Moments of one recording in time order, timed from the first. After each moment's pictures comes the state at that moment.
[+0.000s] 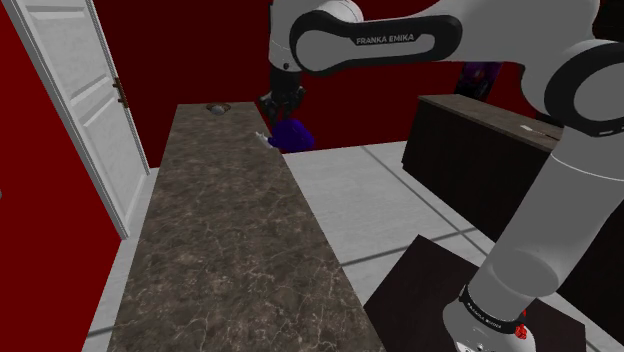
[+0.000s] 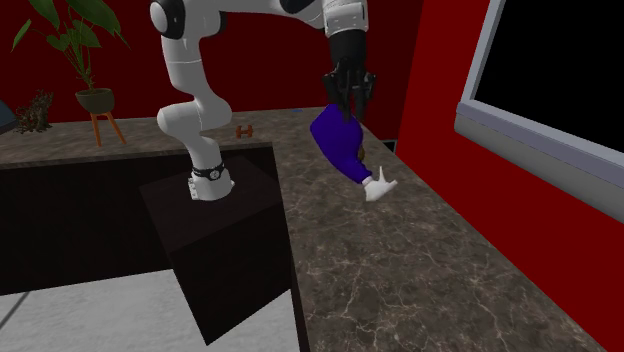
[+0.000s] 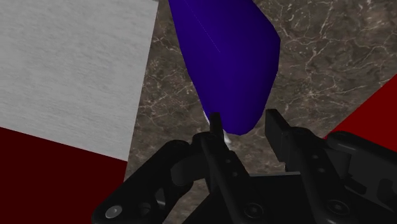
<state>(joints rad) -0.09 0.03 0.43 -1.65 -0.26 1.95 0.46</state>
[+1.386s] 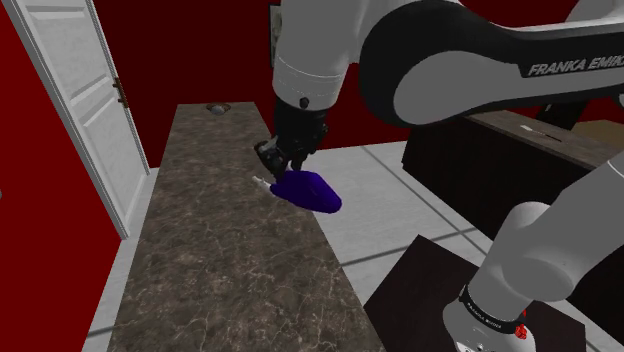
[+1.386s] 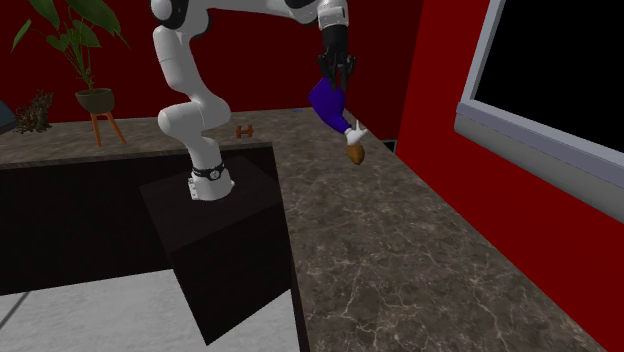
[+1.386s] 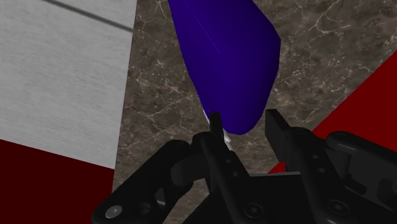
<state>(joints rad) 0.08 -0.32 0.63 -1.93 -0.13 1.84 0.79</state>
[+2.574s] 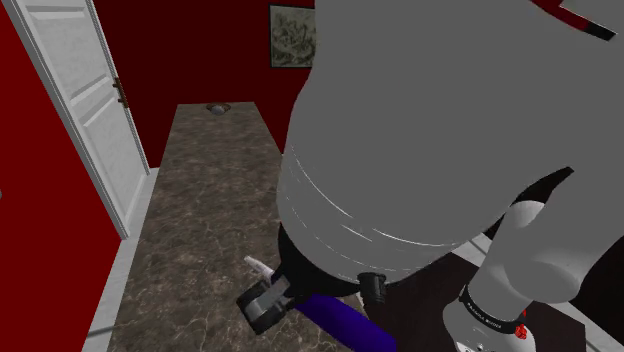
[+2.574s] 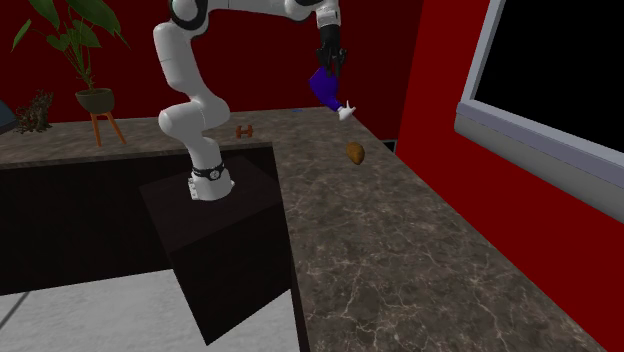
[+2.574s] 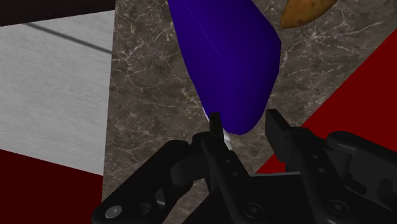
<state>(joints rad) 0.16 -0.23 1.02 -1.75 -0.17 1.64 1.24</state>
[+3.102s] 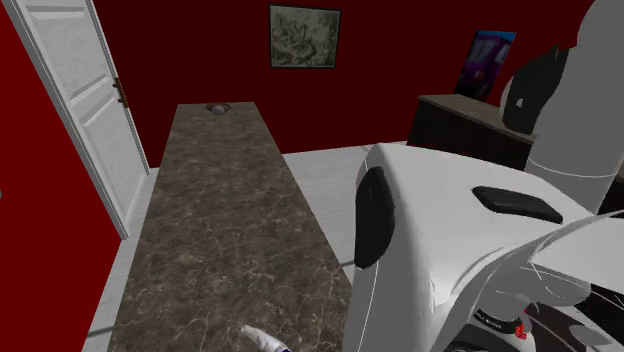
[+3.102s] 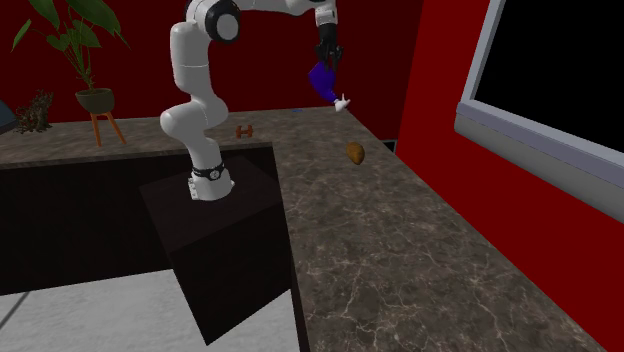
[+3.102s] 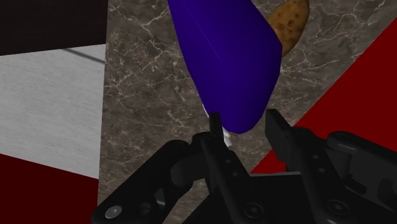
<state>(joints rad) 0.32 0.19 1.29 -1.50 -0.51 1.42 1.64</state>
